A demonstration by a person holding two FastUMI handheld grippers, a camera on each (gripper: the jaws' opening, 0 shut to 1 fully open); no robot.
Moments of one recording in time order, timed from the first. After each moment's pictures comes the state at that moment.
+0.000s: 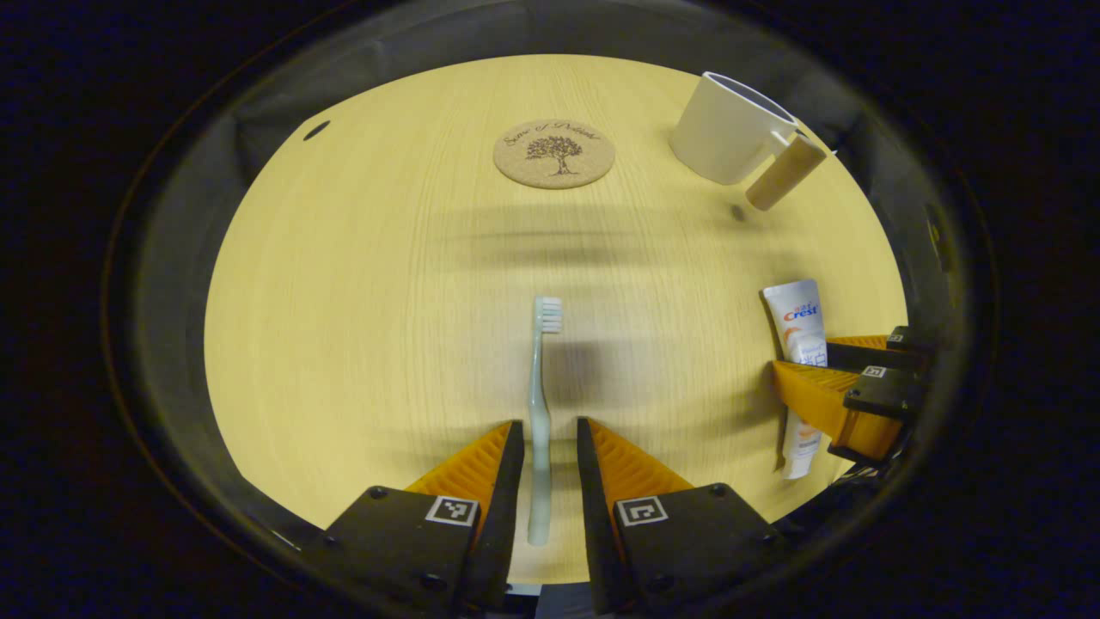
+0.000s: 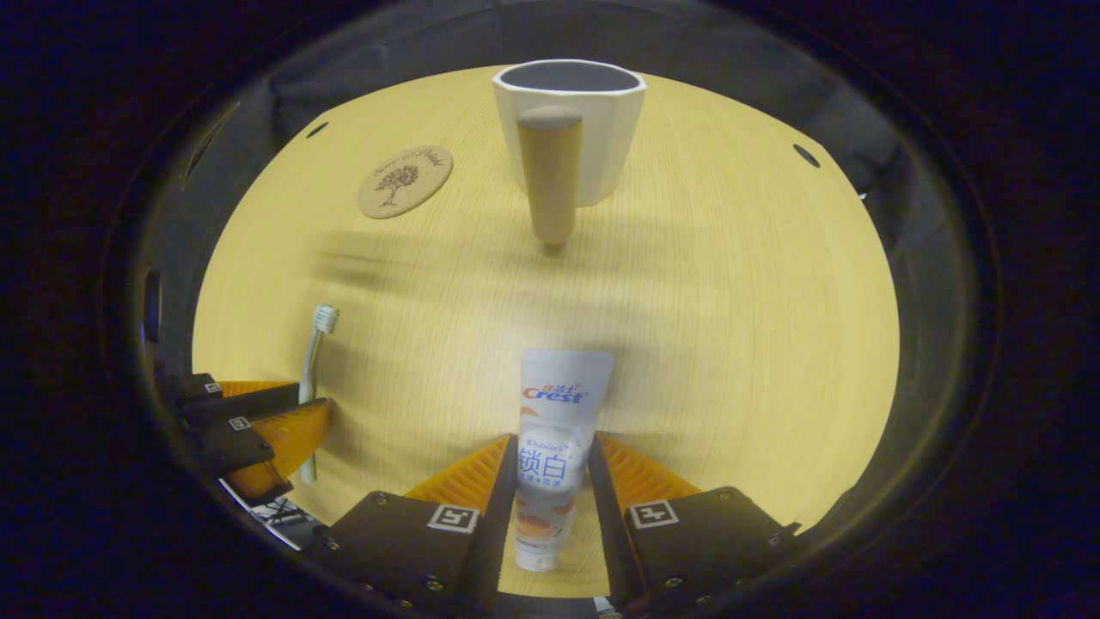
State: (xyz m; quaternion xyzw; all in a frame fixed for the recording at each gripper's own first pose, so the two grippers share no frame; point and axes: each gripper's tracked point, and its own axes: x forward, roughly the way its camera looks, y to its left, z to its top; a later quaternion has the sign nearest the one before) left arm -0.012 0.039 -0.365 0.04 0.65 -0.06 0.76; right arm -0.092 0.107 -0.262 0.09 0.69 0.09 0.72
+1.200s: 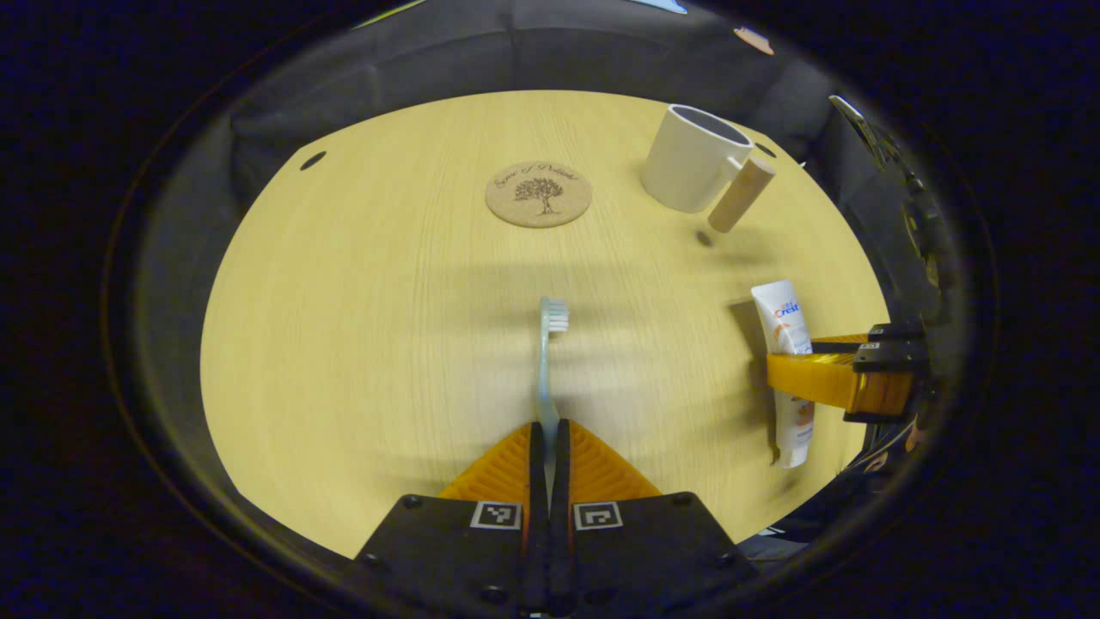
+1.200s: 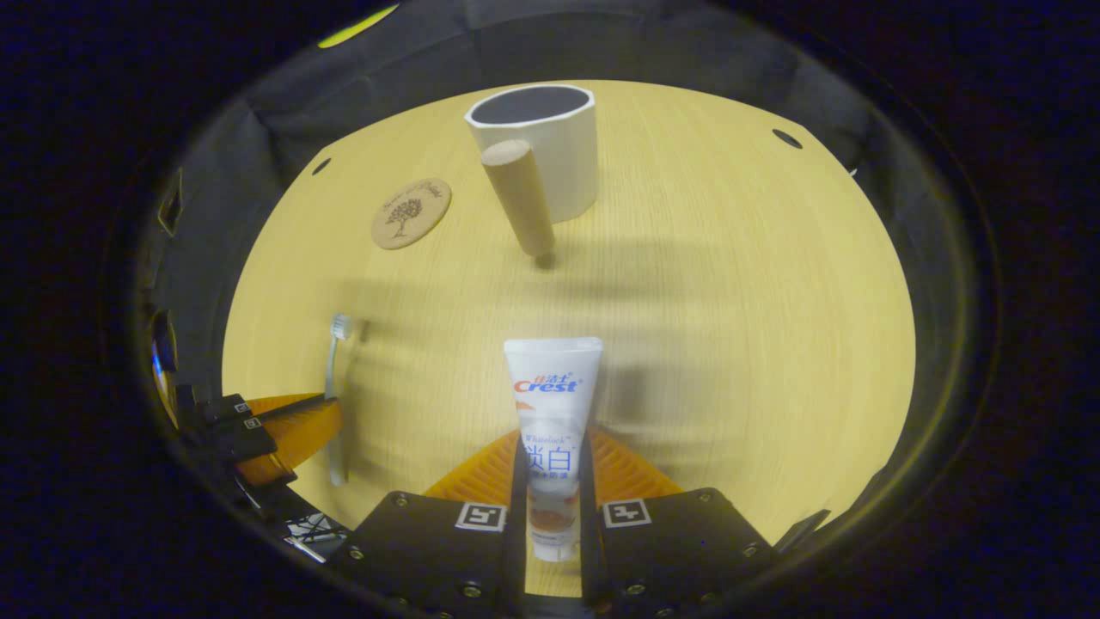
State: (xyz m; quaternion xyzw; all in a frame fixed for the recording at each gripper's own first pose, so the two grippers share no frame) left arm 0.000 0.039 -0.346 0.03 0.58 -0.11 0.81; right arm -0.085 0.106 -0.261 0.15 0.65 0.09 0.74
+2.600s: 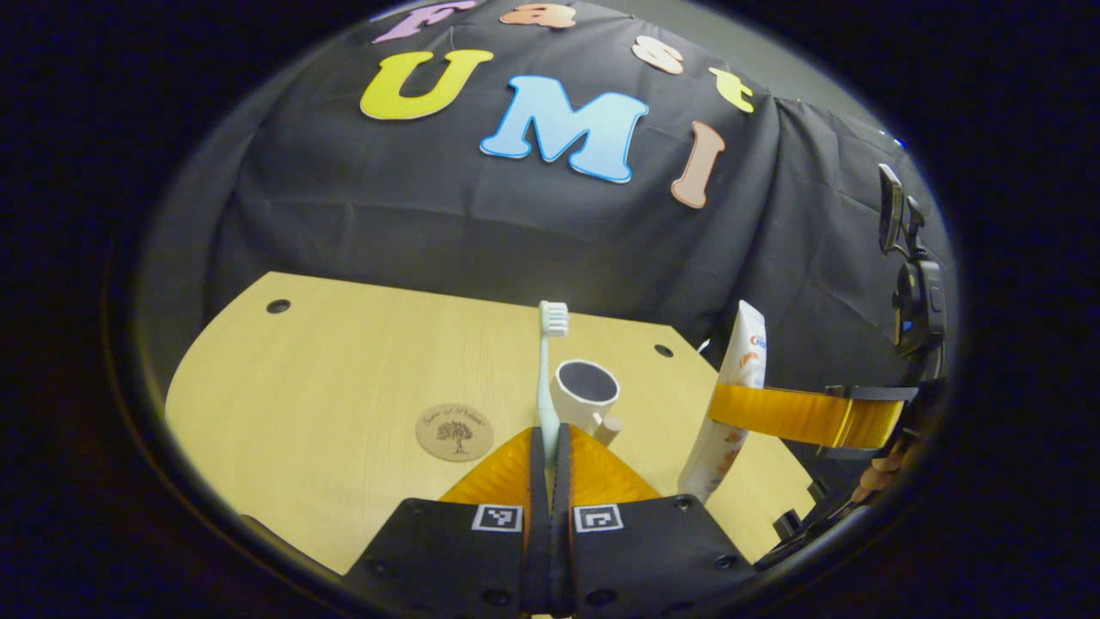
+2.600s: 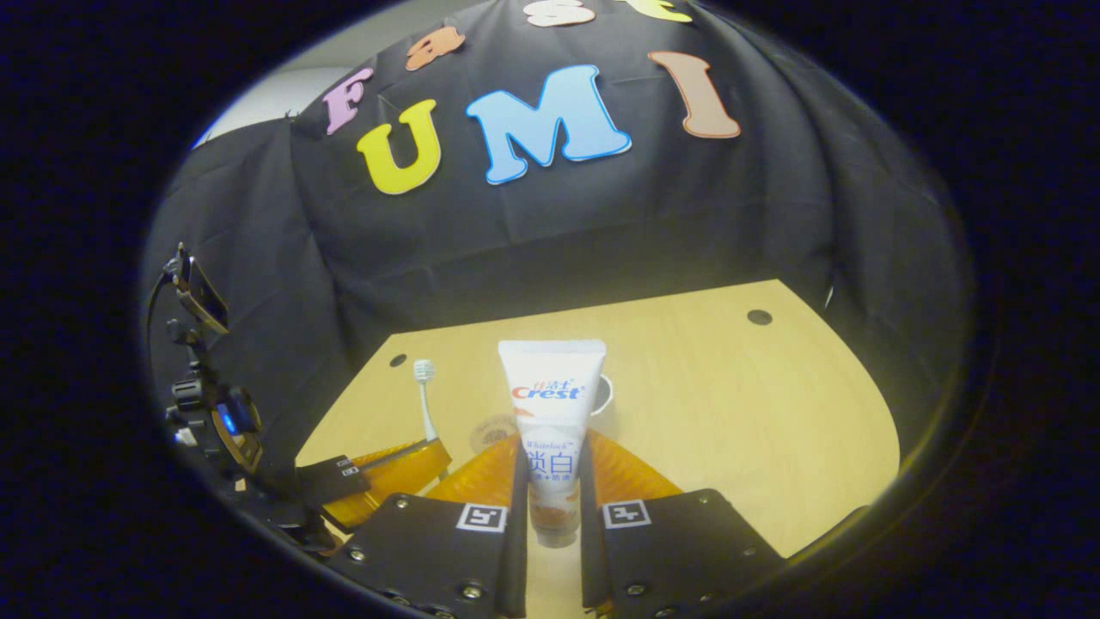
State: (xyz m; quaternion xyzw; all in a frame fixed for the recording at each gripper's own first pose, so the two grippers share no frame) left arm 0.090 -0.012 -0.154 -0.11 0.25 -0.23 0.94; right arm 0.027 0.039 -0.105 0.22 0.32 0.06 0.92
